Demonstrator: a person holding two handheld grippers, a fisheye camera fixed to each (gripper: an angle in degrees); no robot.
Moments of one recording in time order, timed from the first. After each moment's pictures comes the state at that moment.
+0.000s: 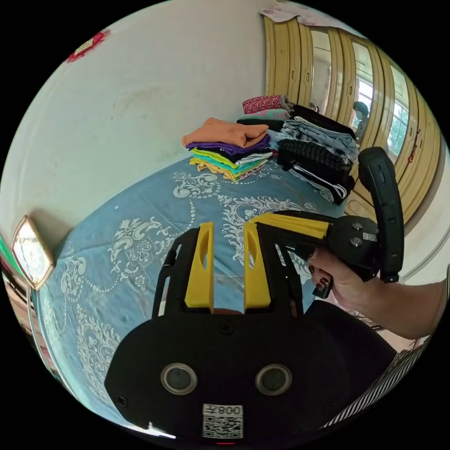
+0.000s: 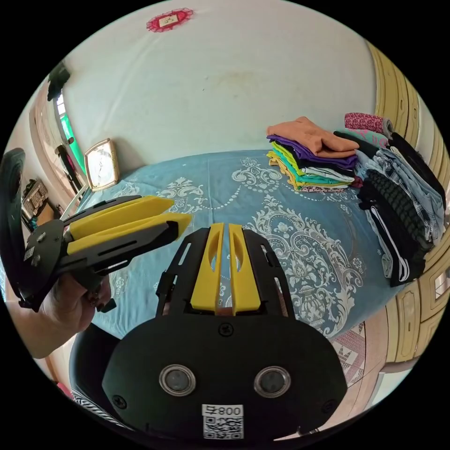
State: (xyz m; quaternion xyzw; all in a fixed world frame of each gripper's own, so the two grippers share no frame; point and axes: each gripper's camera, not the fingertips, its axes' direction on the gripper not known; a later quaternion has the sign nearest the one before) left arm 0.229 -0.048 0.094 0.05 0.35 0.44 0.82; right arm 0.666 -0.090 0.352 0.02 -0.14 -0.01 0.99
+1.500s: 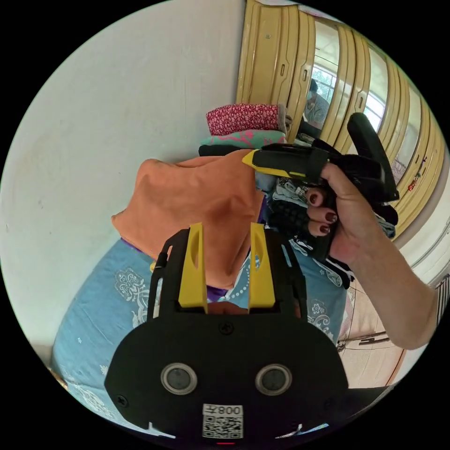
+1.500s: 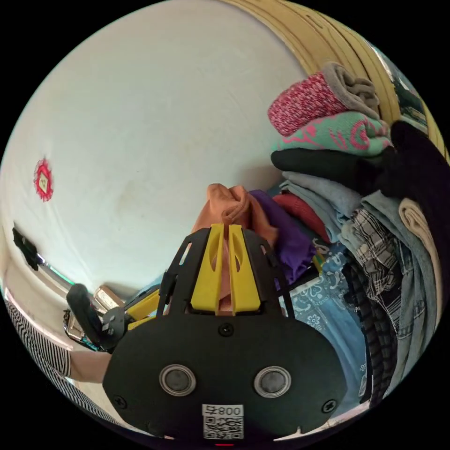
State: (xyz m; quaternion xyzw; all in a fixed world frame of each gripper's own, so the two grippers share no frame) left arm 0.873 -0.338 0.130 0.03 0.43 0.49 0.76; right arm 1.207 -0.495 0.588 0.10 -0.26 0.20 0.94
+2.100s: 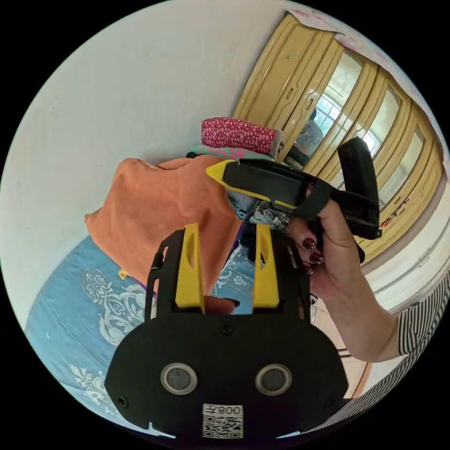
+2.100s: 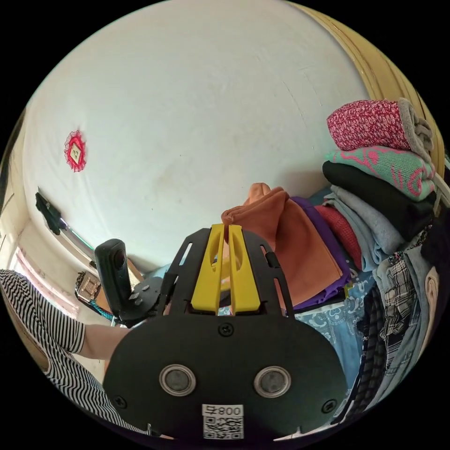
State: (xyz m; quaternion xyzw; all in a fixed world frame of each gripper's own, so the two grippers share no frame) left arm 0.913 -0.430 0.163 -0.04 0.51 0.42 0.75; right arm 1.211 -0.573 0.605 0.08 -0.34 0.11 0.93
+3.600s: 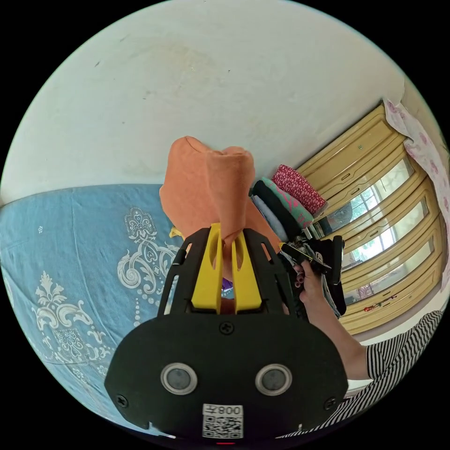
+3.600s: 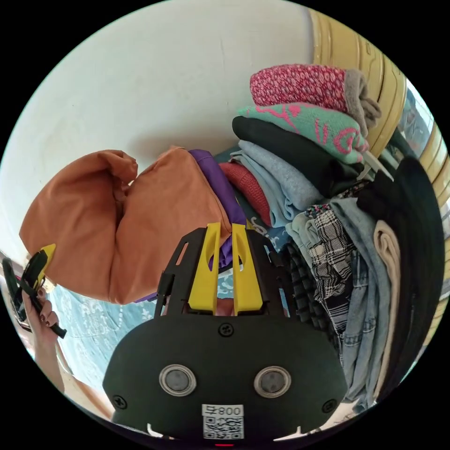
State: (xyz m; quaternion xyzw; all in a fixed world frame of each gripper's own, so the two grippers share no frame) left arm 0.602 -0.601 0.379 -0.11 0.51 0.17 0.84; right arm 1.130 -0.656 0.699 -0.07 0.01 0.11 0.99
